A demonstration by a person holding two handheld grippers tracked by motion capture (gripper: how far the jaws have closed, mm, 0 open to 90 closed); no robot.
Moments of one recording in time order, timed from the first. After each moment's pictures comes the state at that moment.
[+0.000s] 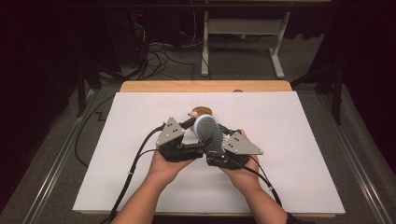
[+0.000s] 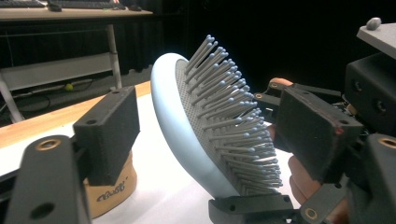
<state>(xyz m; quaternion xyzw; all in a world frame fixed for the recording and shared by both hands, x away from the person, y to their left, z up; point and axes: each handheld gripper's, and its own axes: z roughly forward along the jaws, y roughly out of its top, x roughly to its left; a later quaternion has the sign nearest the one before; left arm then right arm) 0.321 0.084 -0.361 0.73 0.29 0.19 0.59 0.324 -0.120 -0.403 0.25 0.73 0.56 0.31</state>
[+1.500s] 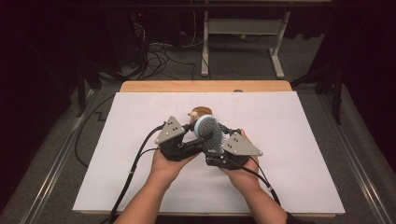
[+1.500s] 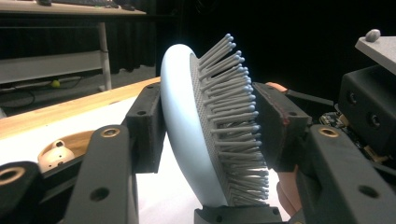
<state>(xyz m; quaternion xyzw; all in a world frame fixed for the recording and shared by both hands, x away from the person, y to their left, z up) 0.321 0.081 -0.358 0.72 0.29 0.16 0.61 0.321 -0.117 -0.399 0.24 0.72 0.56 0.32</state>
